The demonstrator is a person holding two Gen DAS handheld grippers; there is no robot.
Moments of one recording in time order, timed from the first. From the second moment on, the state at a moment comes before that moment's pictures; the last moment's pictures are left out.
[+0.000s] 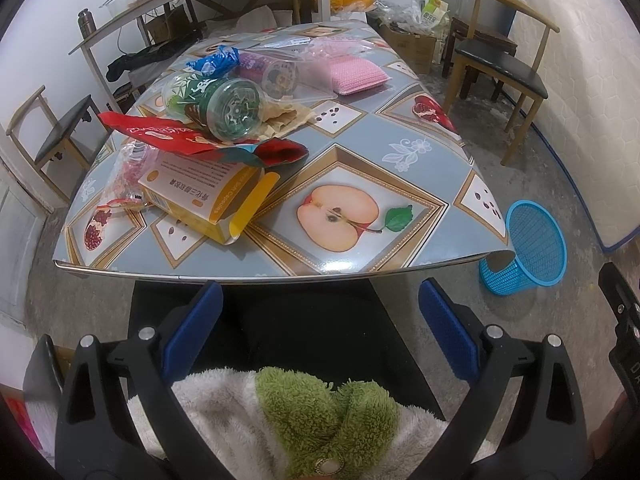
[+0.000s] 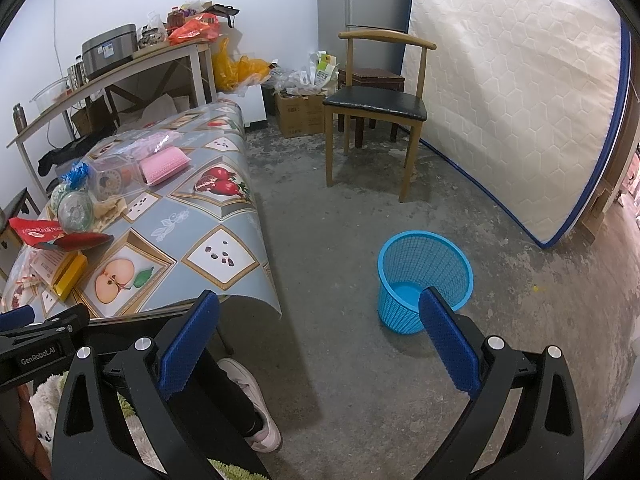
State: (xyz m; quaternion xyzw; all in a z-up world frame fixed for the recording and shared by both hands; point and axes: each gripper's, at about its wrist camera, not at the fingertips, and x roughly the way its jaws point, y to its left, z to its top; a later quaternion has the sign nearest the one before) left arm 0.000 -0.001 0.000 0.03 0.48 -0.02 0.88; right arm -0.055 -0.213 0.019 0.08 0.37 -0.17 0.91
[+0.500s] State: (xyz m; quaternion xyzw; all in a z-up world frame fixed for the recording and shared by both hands) left arm 0.001 0.003 0.000 0.04 0.48 -0.02 0.87; right arm -0.055 -0.213 0.019 0.08 0.37 -0.17 0.91
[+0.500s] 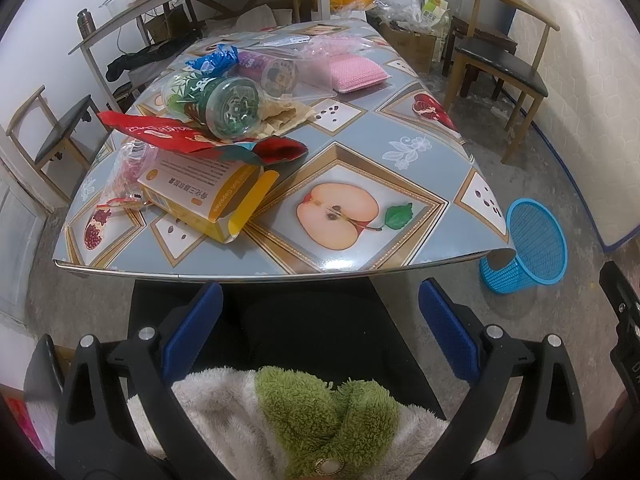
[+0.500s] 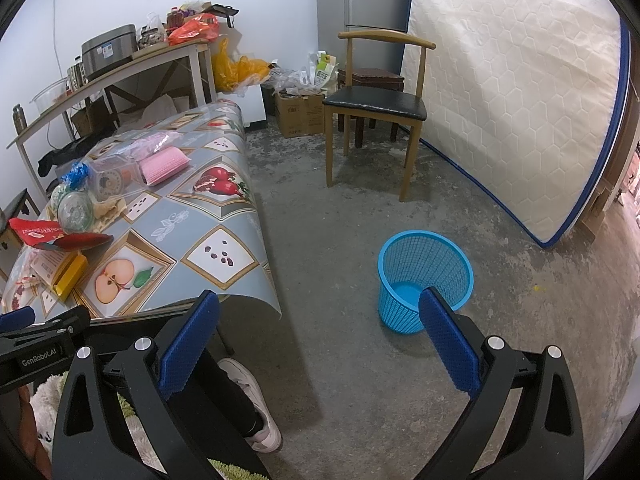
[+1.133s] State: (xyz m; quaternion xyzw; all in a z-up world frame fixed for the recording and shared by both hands) left arm 0.001 0.003 0.000 0.04 0.48 -0.02 0.87; right arm -0.051 -0.210 0.019 0.08 0.37 -0.17 0.91
